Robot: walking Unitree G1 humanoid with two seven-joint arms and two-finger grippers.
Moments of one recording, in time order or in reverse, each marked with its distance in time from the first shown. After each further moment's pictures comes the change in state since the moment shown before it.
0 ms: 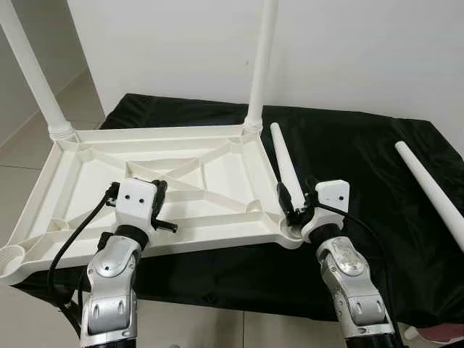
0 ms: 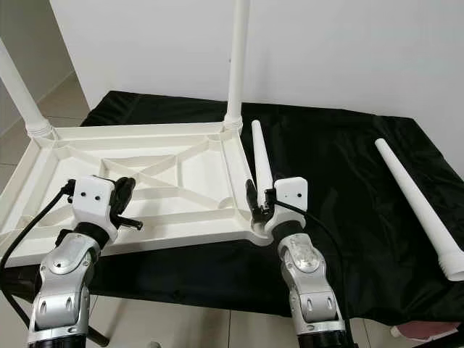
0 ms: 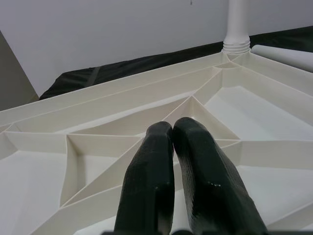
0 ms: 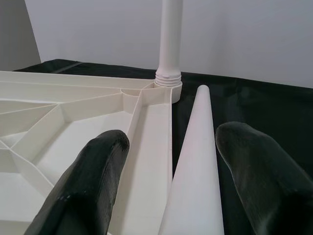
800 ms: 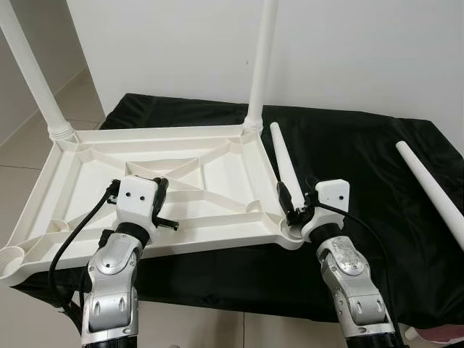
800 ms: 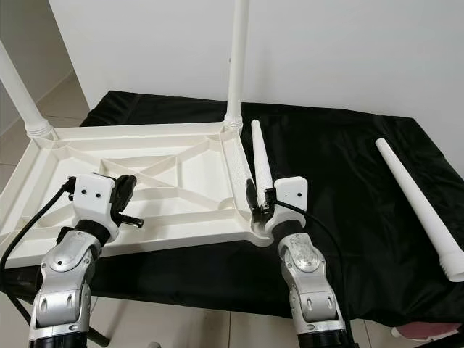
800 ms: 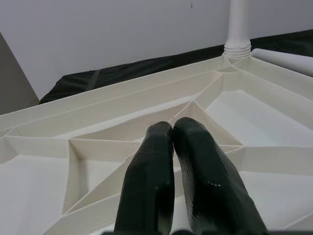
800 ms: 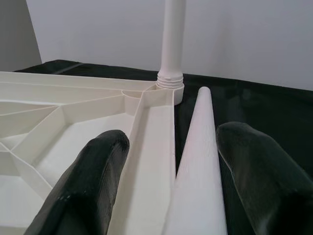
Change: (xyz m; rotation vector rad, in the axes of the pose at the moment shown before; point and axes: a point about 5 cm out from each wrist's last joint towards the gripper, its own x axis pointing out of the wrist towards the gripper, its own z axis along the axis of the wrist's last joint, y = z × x) left arm 0.003 -0.002 0.004 -0.005 -0.010 -0.010; right arm 0.001 -0.002 0.001 -0.008 -0.003 0.000
